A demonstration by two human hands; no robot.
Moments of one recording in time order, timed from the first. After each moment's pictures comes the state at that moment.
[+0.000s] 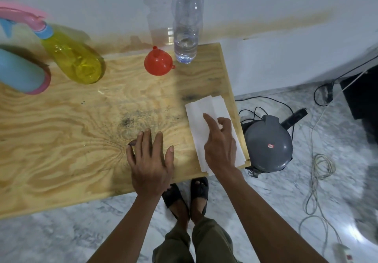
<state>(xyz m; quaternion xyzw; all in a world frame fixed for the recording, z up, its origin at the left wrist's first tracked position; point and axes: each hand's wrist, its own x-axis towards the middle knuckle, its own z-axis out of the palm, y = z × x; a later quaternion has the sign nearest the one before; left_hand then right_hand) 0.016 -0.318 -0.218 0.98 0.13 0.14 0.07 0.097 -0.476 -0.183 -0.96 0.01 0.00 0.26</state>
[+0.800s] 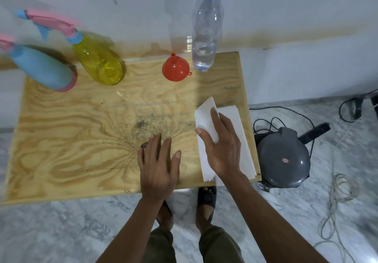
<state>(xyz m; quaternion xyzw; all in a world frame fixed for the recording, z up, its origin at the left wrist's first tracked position) 0.016 -0.315 -0.206 0.97 0.14 0.11 0.17 0.114 -0.464 -0.159 -0.91 -0.03 0.01 0.42</state>
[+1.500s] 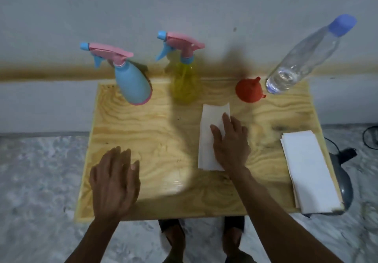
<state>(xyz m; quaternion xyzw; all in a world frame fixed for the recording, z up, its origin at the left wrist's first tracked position) -0.053 -0.022 -0.175 0.95 0.24 0.10 0.15 0.126 -0.256 -0.183 -0.97 -0.02 0.03 0.25</state>
